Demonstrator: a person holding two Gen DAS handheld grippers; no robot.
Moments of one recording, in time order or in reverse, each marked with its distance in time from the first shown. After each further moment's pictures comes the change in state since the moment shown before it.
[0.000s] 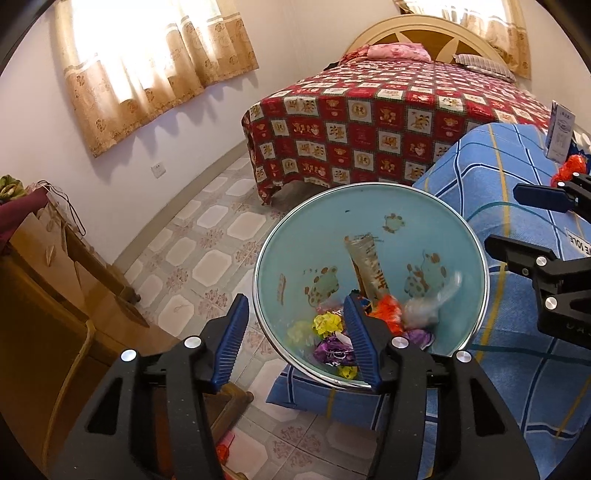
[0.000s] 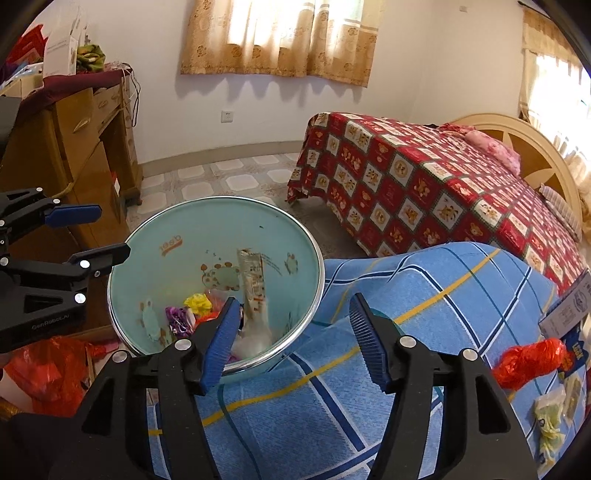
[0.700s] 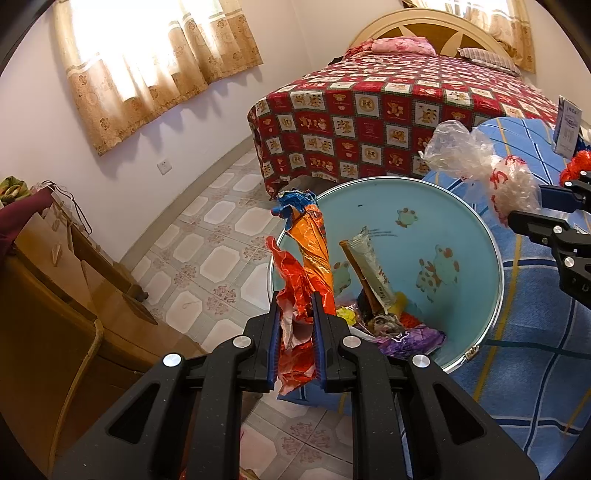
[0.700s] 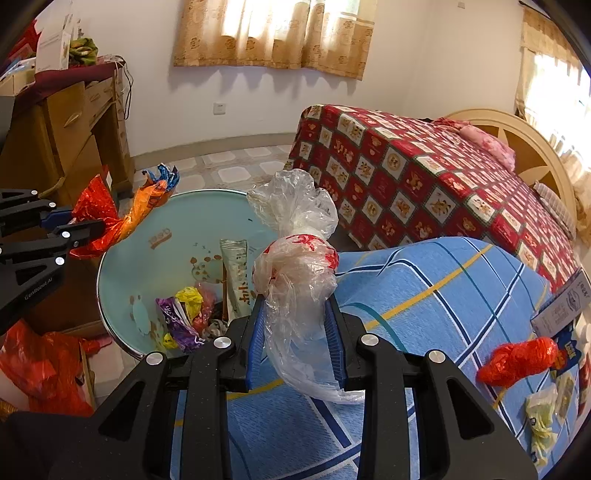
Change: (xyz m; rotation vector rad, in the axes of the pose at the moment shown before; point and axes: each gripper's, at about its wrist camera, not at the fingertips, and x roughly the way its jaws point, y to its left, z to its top) left arm 0.004 0.009 0.000 0.012 0.019 0.029; right arm 0.002 -0.003 0.003 -0.005 0.033 -0.028
